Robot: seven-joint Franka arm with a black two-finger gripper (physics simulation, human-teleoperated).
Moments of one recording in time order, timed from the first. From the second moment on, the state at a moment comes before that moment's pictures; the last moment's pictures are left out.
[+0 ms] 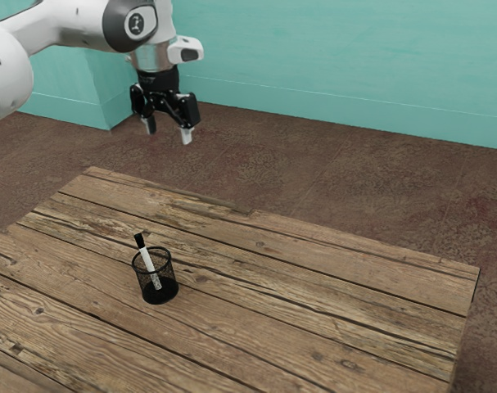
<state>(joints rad) -0.02 0.33 0.02 -1.26 0.02 1.57 0.03</state>
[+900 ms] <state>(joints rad) -0.05 0.33 0.21 -1.80 -0.07 1.97 0.09</state>
